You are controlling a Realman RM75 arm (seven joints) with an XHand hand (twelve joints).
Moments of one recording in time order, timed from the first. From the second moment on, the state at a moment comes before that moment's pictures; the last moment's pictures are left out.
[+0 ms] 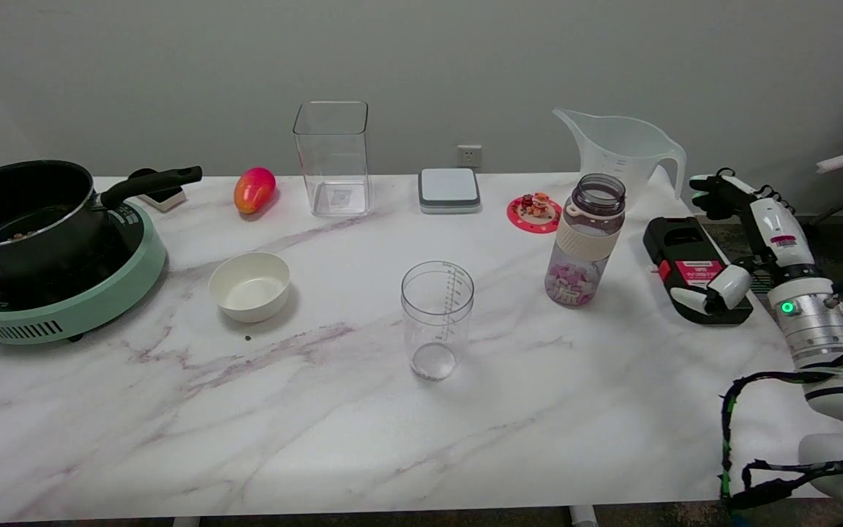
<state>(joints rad) -0.22 -0.90 -1.48 0.98 0.68 0.96 0.73</state>
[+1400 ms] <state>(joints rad) -0.12 -0.96 -1.75 1.12 0.98 0.75 1.21</state>
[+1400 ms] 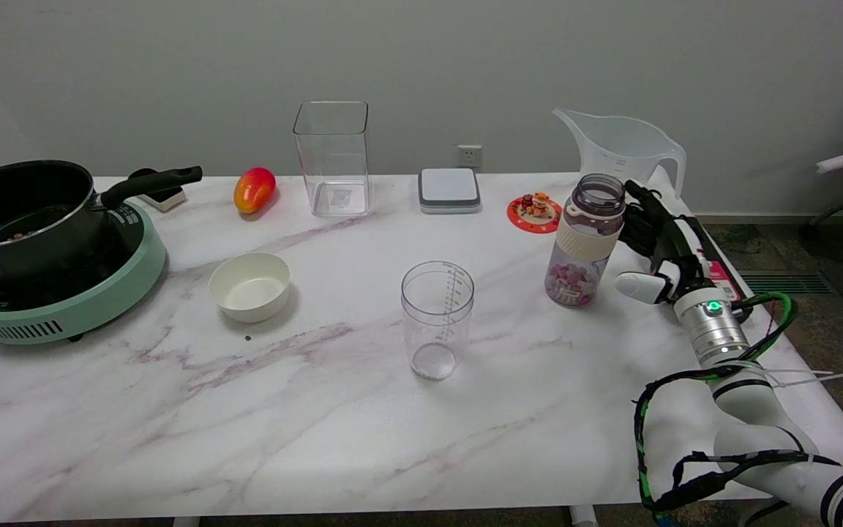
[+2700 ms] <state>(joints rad) 0.06 -1.00 -1.91 0.95 0.94 0.79 1.31</state>
